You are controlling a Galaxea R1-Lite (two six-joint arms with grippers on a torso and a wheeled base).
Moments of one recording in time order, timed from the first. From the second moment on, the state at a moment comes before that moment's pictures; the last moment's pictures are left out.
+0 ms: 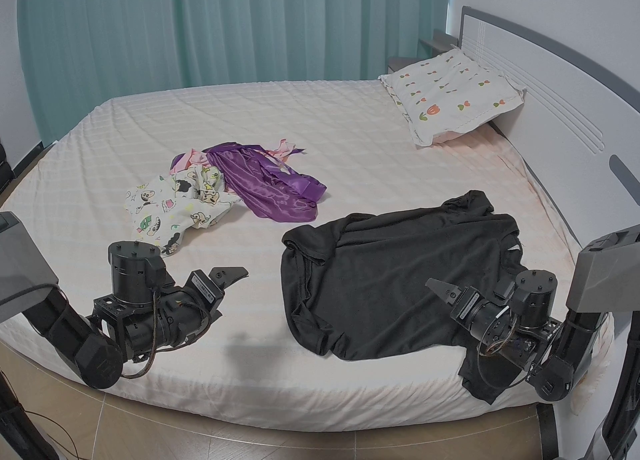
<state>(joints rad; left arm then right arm) -0.36 1.88 -0.47 -0.97 -0.11 -1.07 0.42 2.16 -0.32 -1.55 -0.05 0.84</state>
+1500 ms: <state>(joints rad) -0.51 2.17 -0.92 -0.81 0.08 -1.07 0.35 2.11 -0.28 -1.55 -0.05 0.88</state>
